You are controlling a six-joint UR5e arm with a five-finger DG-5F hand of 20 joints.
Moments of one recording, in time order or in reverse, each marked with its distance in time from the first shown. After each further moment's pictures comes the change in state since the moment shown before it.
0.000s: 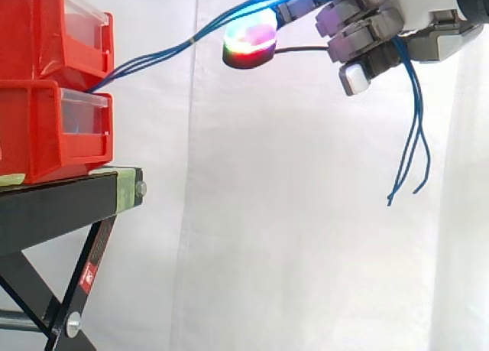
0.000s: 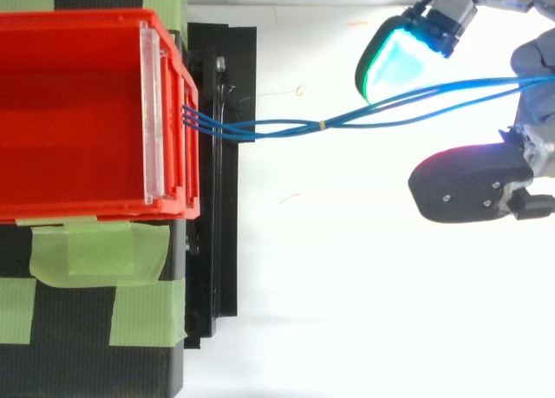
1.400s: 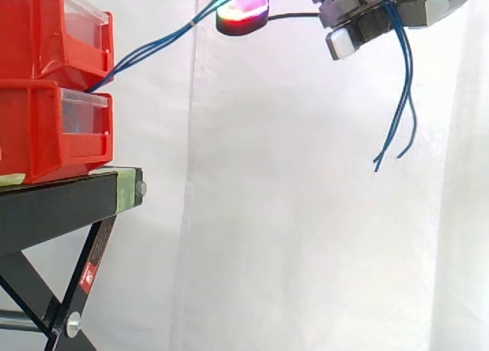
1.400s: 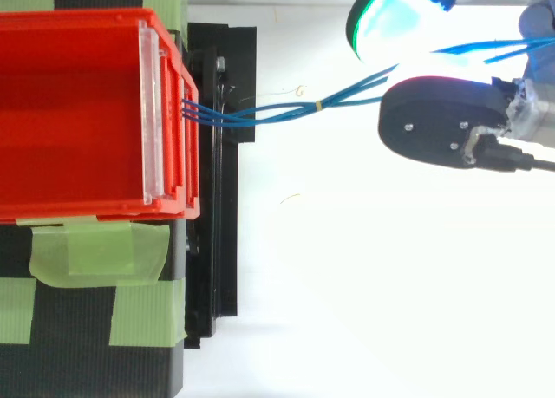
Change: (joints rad) arm 0.006 0.000 0.038 0.101 0.042 -0.137
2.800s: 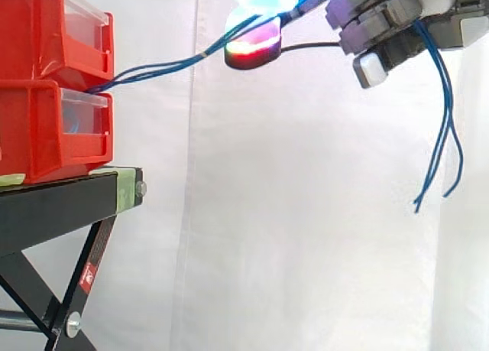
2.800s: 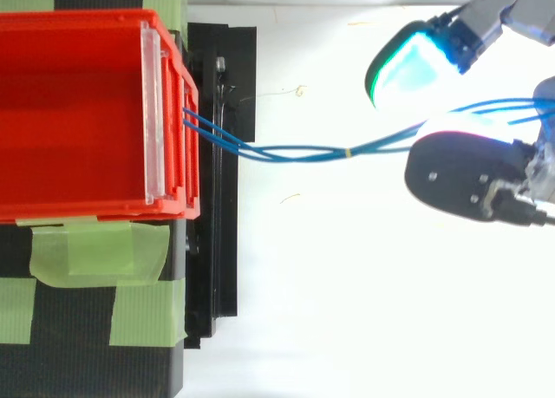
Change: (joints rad) arm 0.066 0.000 0.000 -0.189 0.055 0.165
